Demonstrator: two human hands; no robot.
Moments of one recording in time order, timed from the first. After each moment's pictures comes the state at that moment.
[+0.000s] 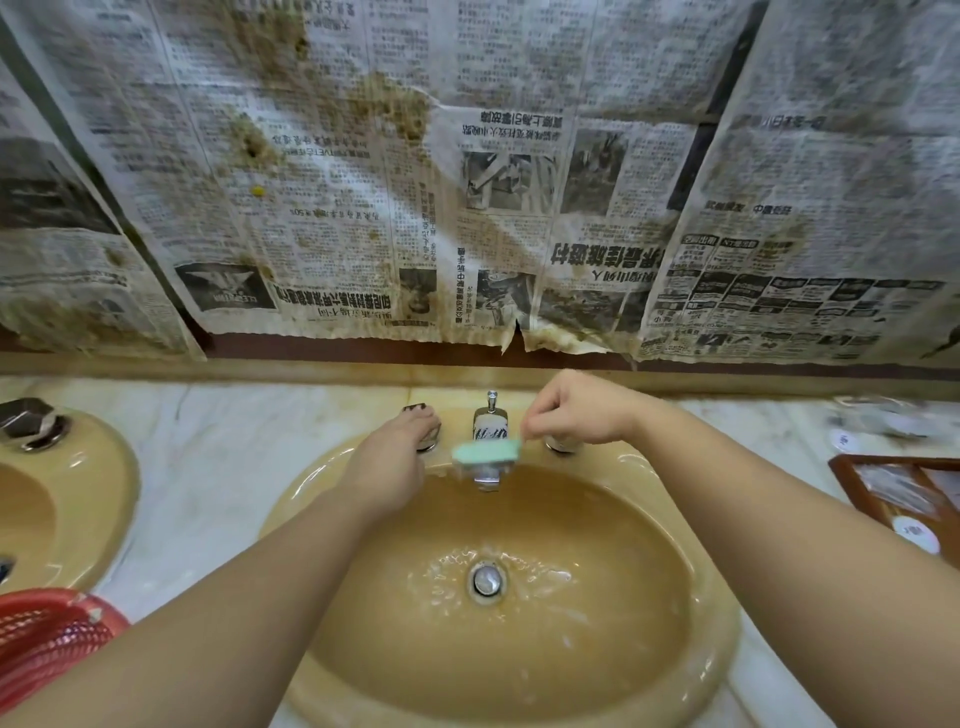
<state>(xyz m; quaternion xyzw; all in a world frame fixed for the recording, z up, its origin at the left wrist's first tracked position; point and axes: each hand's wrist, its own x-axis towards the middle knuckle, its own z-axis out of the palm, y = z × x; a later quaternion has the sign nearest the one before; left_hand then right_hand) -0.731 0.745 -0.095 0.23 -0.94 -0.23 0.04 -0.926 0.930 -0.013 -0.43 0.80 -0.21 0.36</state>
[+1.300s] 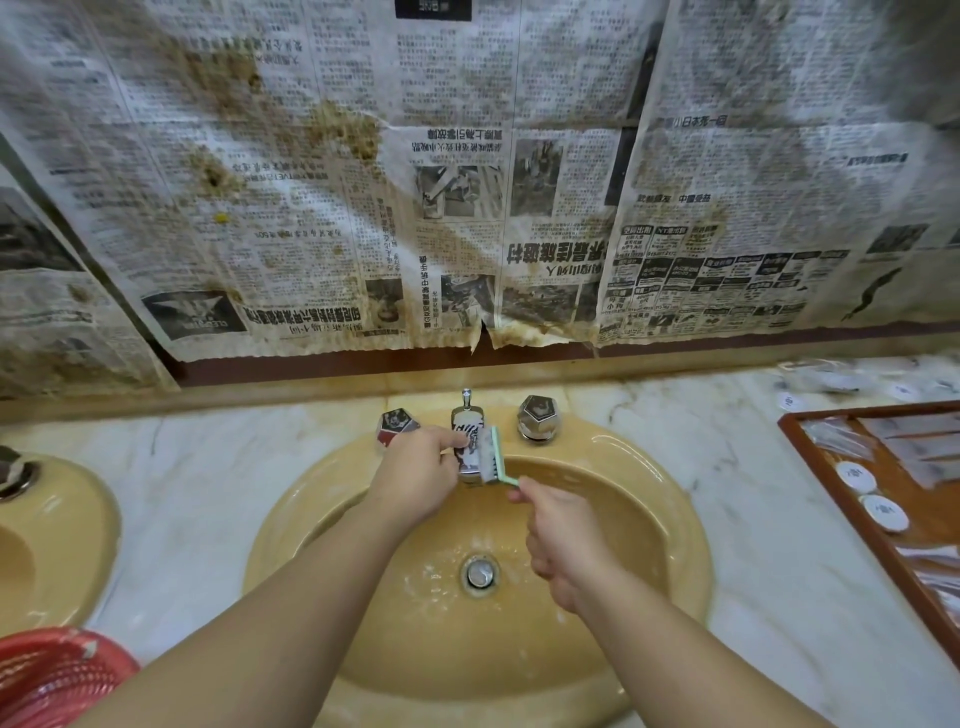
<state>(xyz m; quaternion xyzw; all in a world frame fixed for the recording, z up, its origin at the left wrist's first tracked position) -0.739 0.804 -0.060 0.24 -0.92 -0.30 0.05 -0.787 0.976 -0.102 0.11 0.69 -0.64 0.33</state>
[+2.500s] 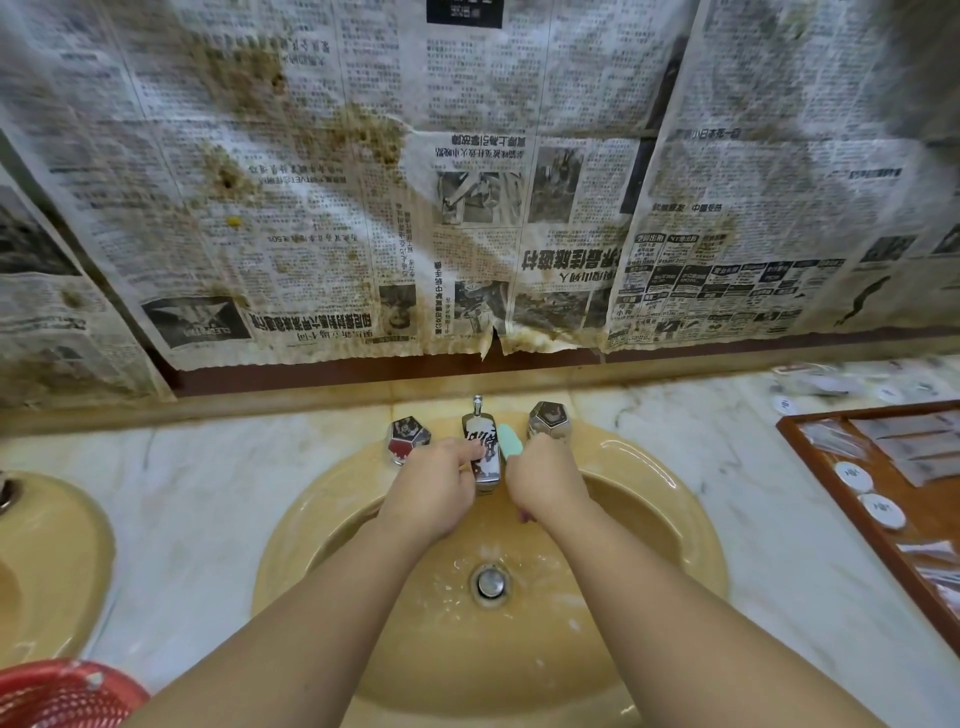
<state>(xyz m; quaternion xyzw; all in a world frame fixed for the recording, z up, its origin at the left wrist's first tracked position) -0.734 0.792 -0.077 0.17 -0.93 -0.32 0.06 -0.828 0.911 -0.074 -0.06 0.94 -0.24 0.22</state>
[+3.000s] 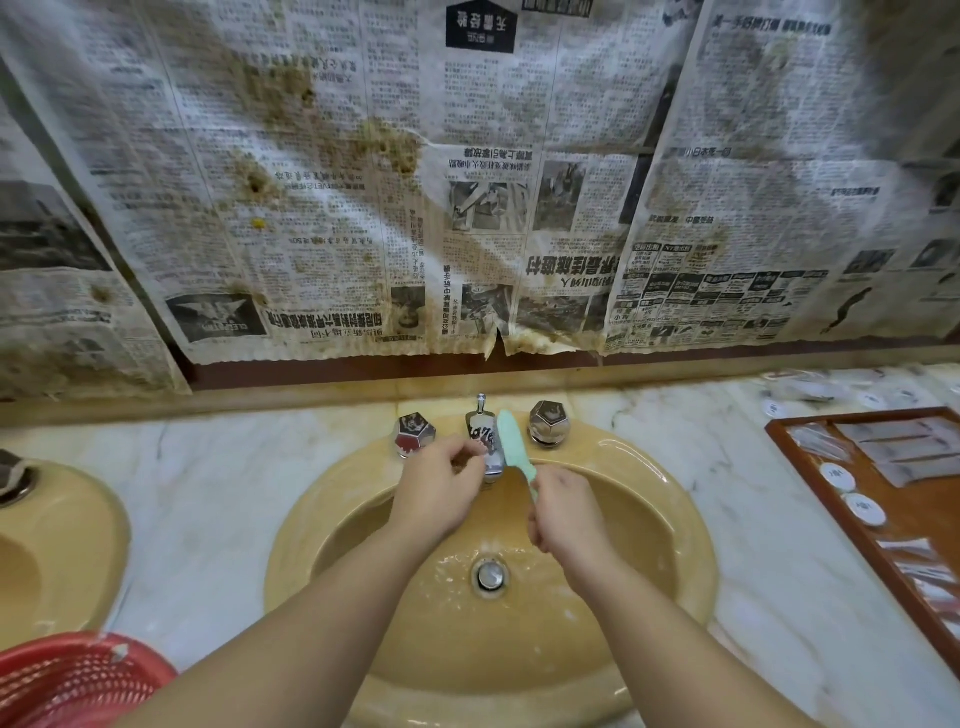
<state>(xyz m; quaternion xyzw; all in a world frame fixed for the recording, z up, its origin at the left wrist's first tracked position) -0.715 0.808 -0.065 0.25 -0.84 -0.47 0.11 -0.763 0.956 -0.058 -0.01 0.81 -0.55 0.22</state>
